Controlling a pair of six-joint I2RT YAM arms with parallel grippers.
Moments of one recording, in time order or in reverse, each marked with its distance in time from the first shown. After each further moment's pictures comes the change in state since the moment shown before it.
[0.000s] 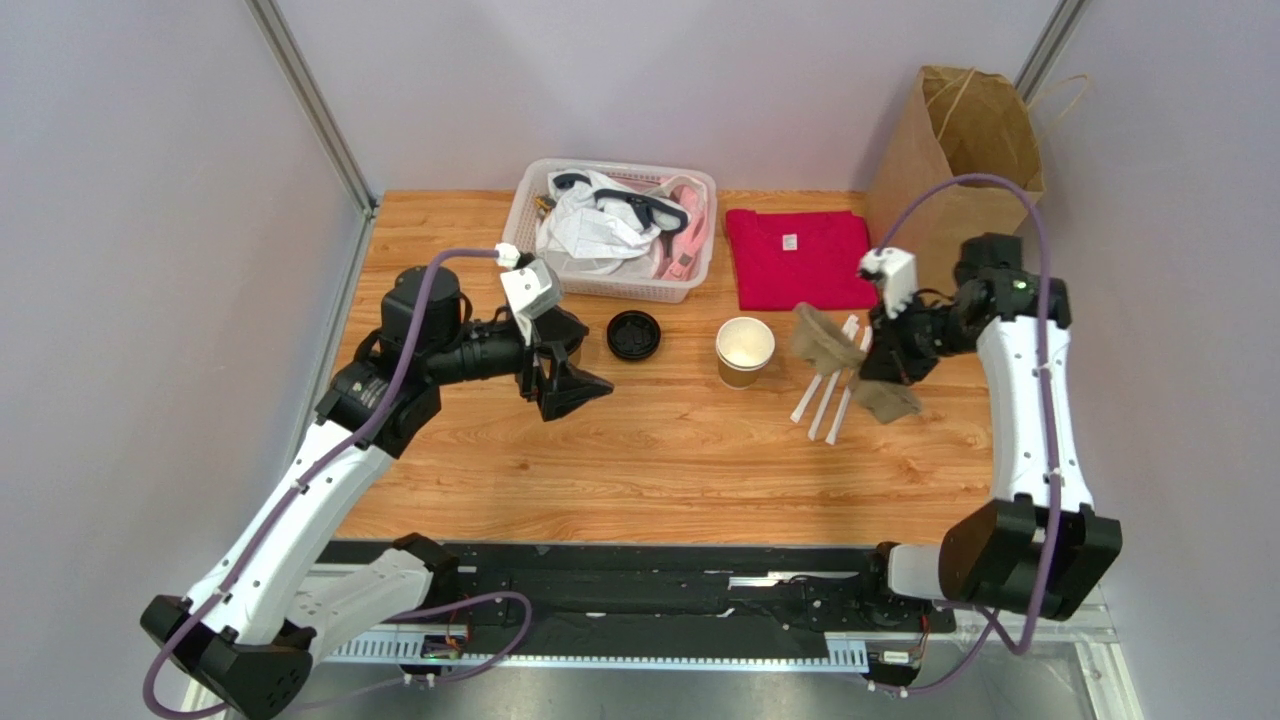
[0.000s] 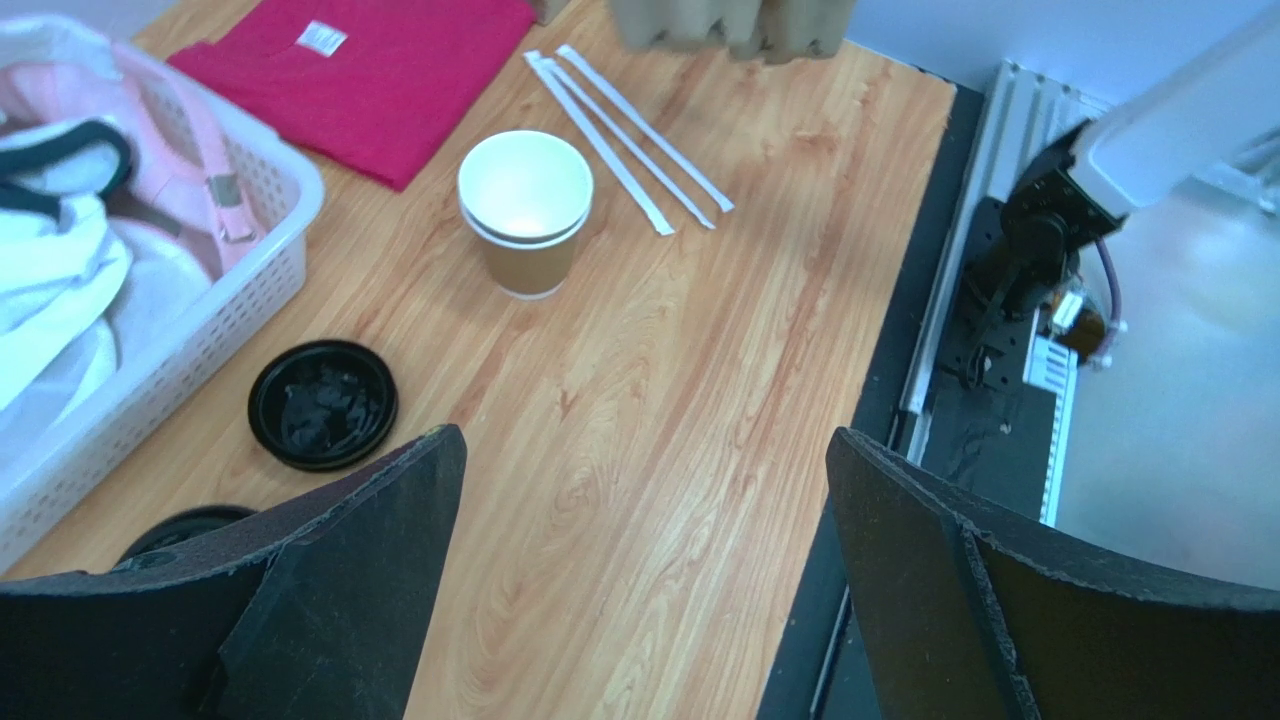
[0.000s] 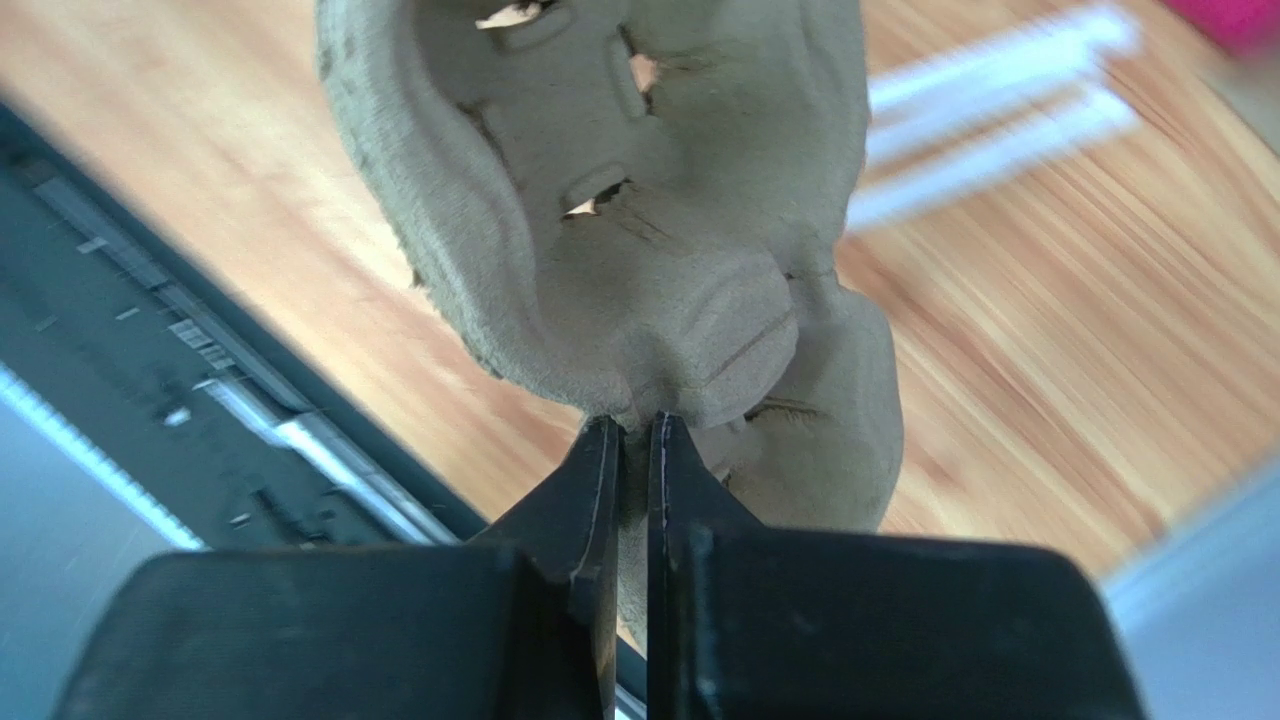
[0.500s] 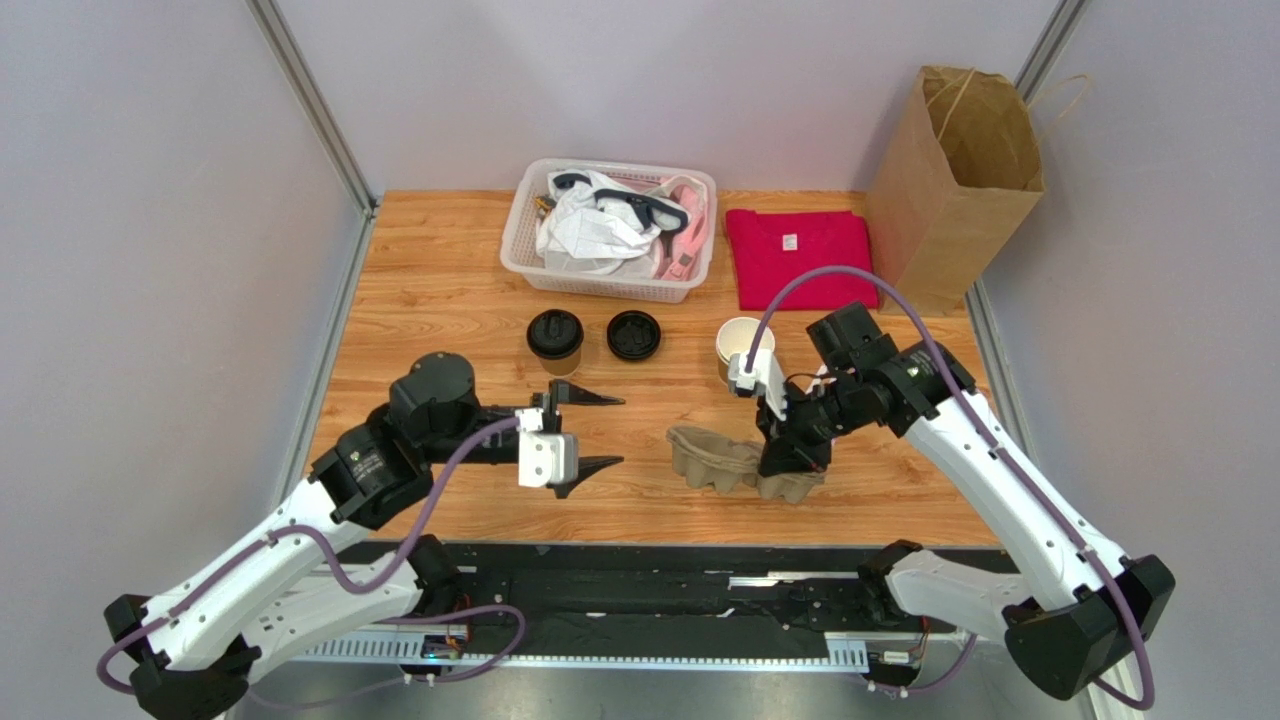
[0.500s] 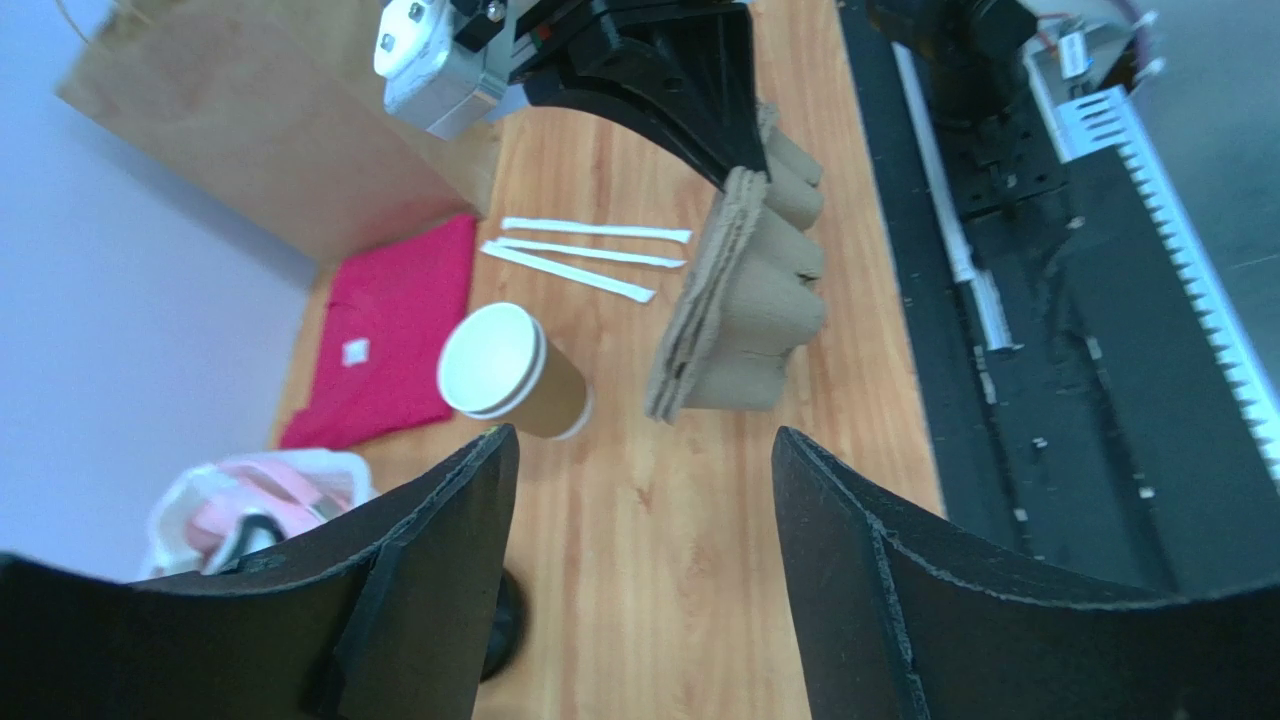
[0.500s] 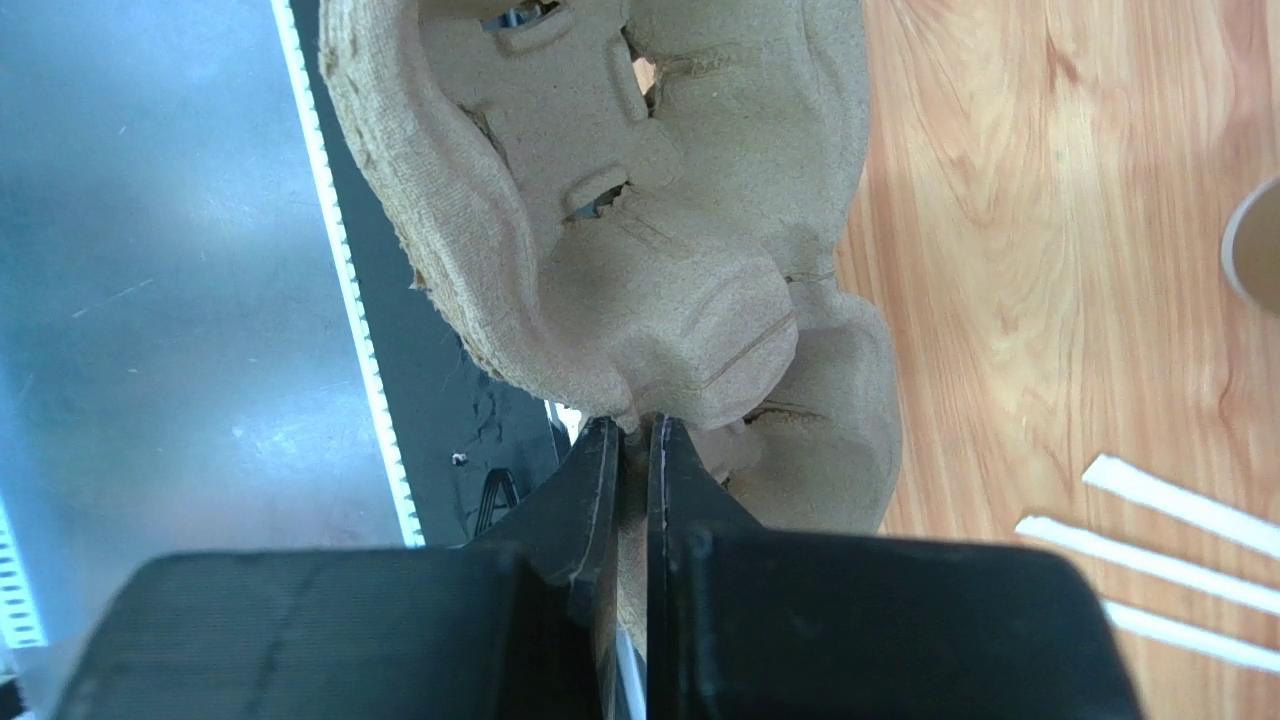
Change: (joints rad) left arm -0.341 -0.221 -0.205 0.055 -0.039 0.559; right arm 0.758 -0.247 -0.262 0.067 -0.046 0.195
